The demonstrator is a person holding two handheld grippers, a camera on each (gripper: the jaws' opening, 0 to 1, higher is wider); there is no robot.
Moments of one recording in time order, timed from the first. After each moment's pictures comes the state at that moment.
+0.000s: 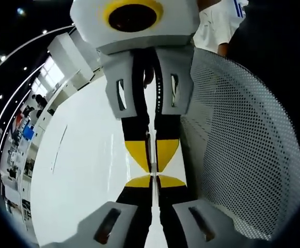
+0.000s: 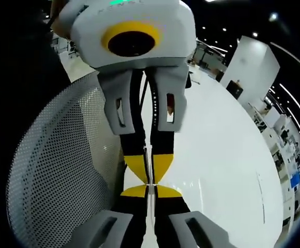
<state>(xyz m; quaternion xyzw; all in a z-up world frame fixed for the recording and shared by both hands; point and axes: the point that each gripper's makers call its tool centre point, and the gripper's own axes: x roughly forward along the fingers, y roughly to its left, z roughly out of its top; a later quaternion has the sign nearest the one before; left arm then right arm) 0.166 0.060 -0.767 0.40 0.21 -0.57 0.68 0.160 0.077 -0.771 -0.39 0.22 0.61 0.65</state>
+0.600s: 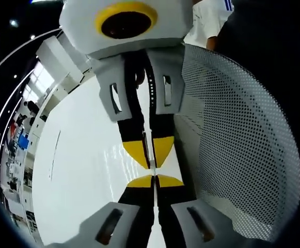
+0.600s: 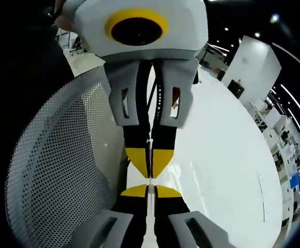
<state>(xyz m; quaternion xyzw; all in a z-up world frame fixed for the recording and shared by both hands) 0.158 0.062 -0.772 0.43 0.21 -0.59 0.65 0.155 0.068 -0.777 -0.39 0.23 0.60 0.65</state>
